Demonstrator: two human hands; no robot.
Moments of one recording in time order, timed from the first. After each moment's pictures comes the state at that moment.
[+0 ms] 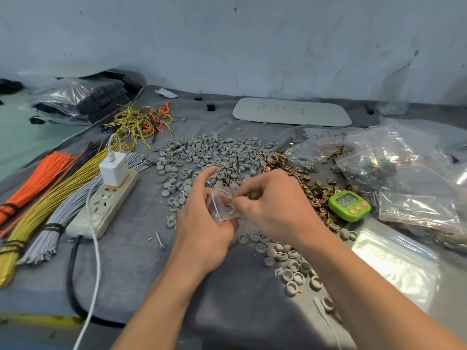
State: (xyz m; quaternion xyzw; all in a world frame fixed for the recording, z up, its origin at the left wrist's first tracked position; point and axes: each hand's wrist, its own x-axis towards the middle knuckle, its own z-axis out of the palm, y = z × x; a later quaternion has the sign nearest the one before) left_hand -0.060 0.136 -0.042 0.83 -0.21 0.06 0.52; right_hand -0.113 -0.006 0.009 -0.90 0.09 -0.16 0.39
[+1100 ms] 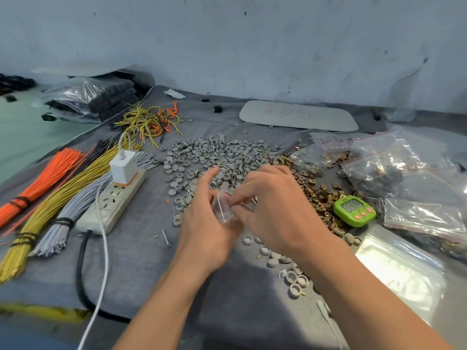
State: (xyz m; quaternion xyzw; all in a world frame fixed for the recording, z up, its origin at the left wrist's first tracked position) left_hand -0.058 0.138 -0.044 0.82 -0.21 0.05 0.53; right_hand -0.122 0.008 0.022 -0.96 -0.04 -0.23 0.18
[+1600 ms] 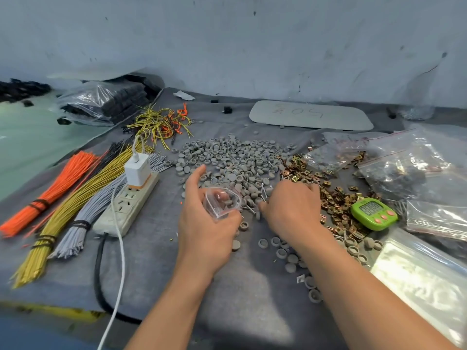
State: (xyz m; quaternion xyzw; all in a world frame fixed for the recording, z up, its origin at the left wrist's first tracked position) left_hand -0.052 0.151 -0.045 0.77 -0.15 0.10 0.61; right_hand -0.059 -0.008 -0.026 -0.95 0.29 -0.10 0.05
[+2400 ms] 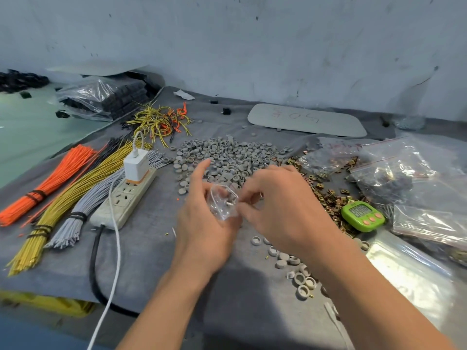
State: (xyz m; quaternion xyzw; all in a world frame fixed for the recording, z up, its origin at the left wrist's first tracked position) left_hand -0.064 0.154 -0.035 0.80 -0.19 0.14 0.55; right_hand -0.125 0.023 0.041 -0.96 -0.02 -0.19 0.18
